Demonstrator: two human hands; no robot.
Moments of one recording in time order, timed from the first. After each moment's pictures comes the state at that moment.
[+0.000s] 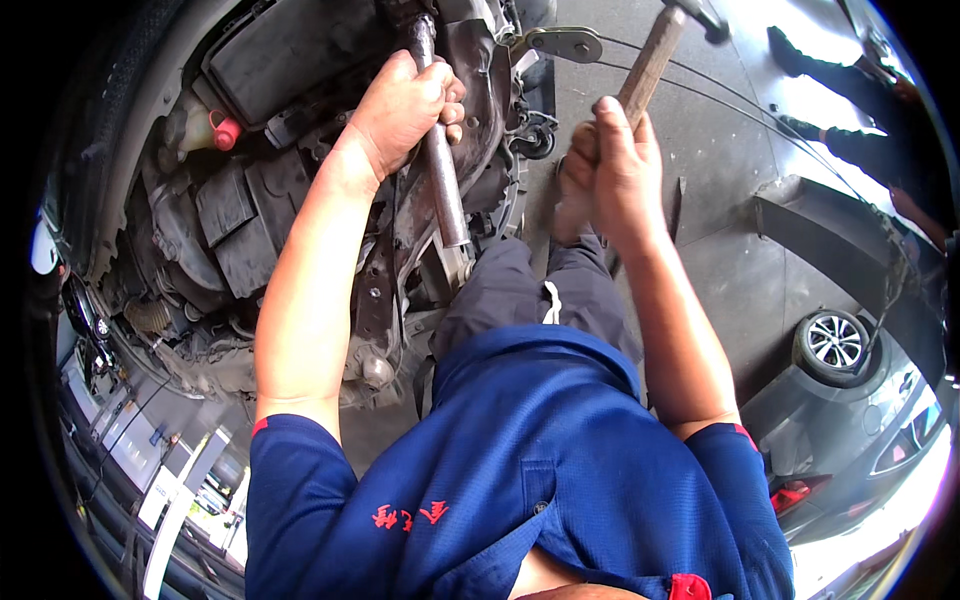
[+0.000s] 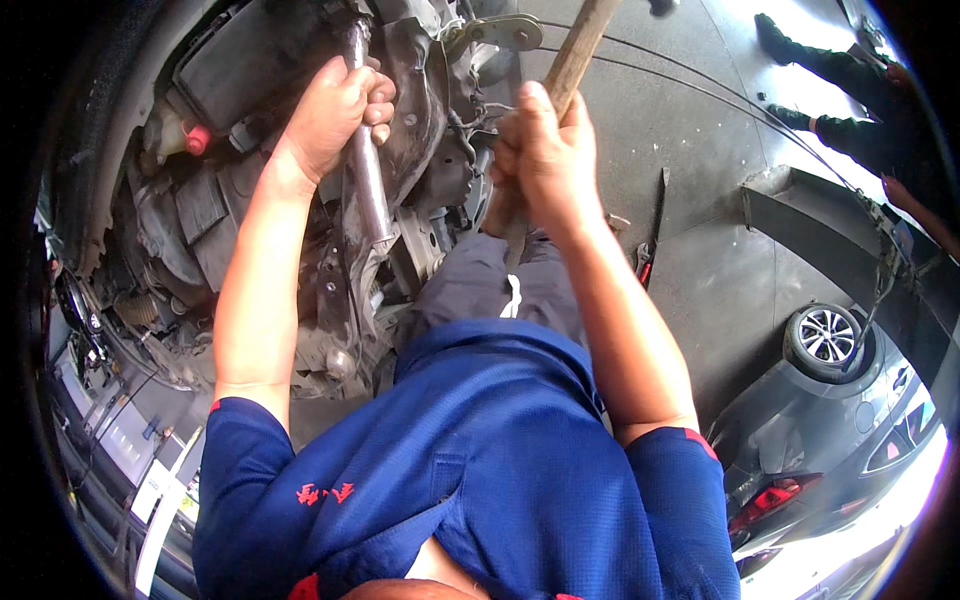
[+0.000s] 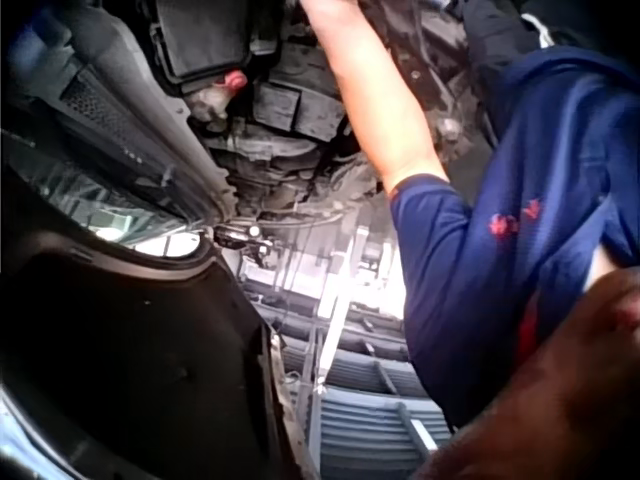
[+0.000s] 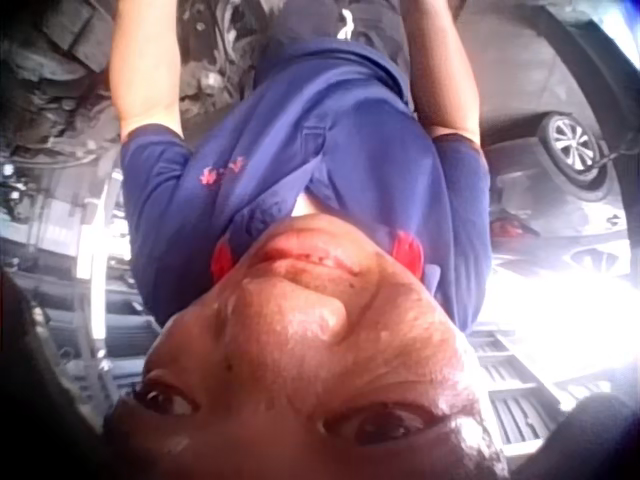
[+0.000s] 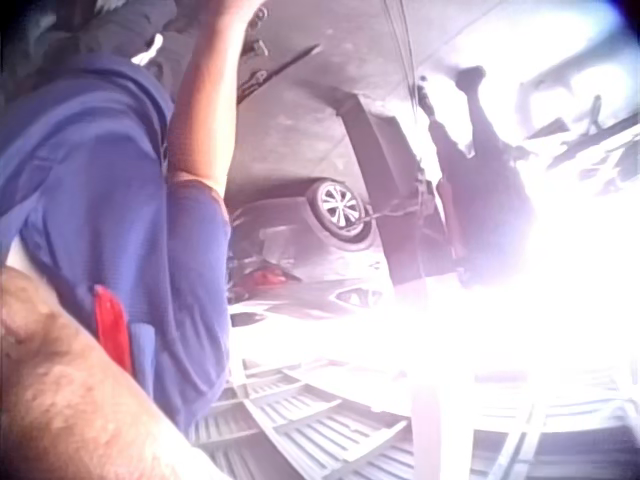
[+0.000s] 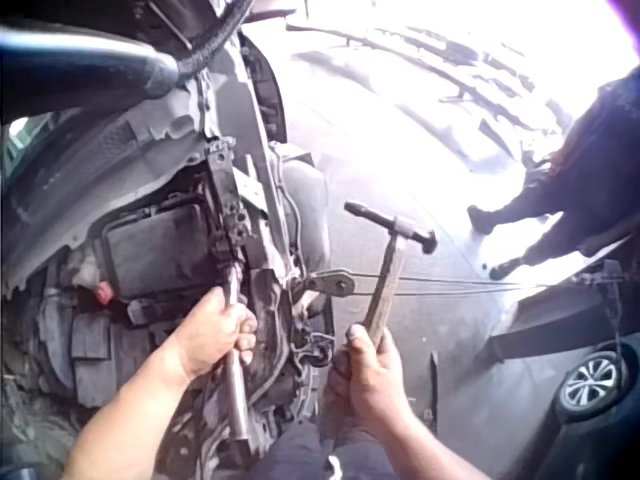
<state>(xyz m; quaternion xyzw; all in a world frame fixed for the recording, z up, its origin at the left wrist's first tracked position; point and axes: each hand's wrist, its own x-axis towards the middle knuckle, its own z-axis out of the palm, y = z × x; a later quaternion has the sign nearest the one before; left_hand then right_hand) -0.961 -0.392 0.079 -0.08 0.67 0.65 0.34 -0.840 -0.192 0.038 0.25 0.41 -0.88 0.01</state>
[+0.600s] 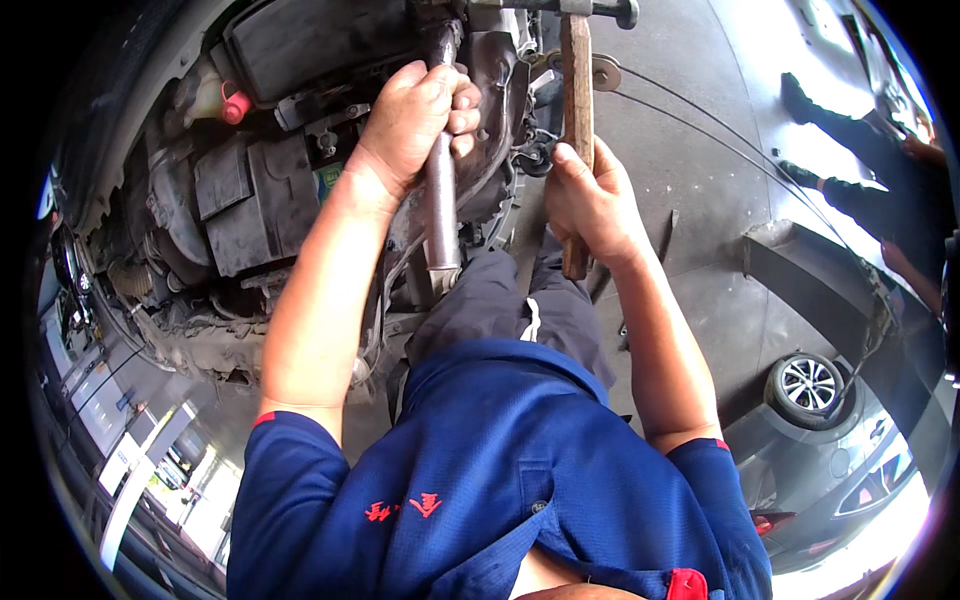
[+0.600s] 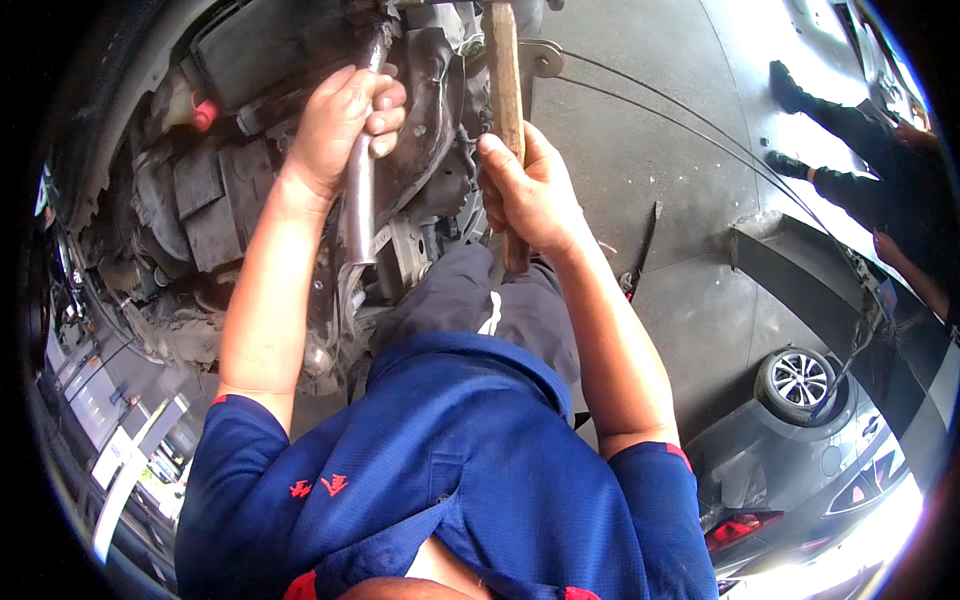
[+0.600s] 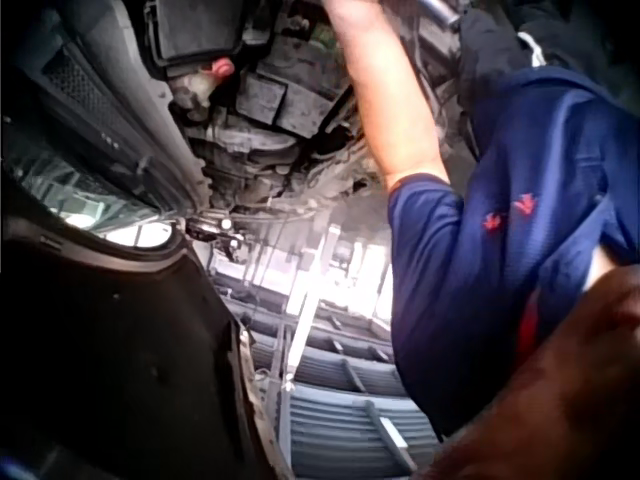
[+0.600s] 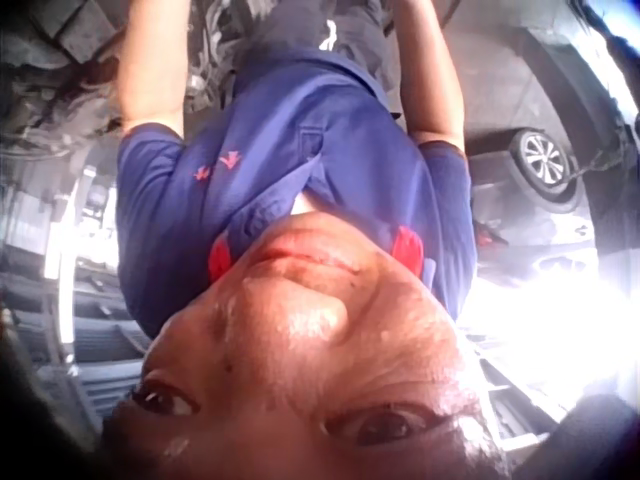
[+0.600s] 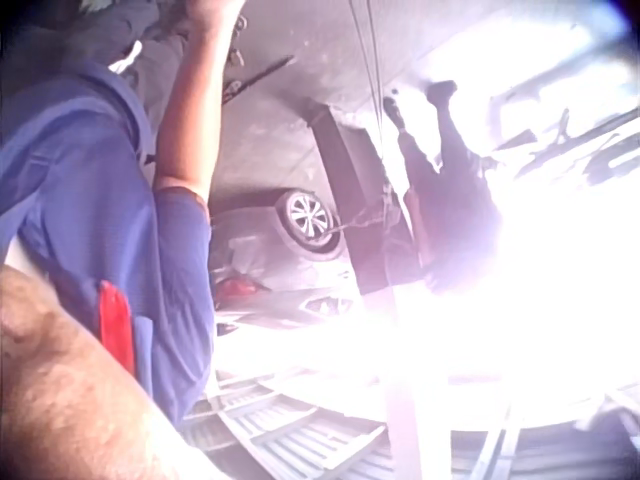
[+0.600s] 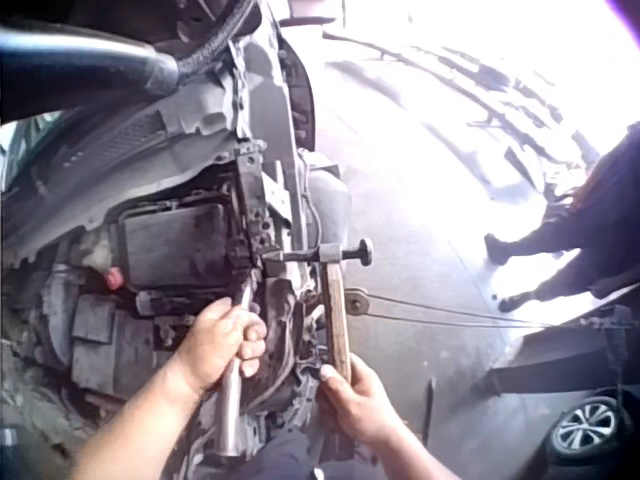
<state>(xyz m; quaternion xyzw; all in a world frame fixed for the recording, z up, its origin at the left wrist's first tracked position) -0.943 -0.399 0.076 -0.09 0.53 0.79 0.30 -0.844 -0.191 0.029 0.17 0.49 -0.83 0.20</state>
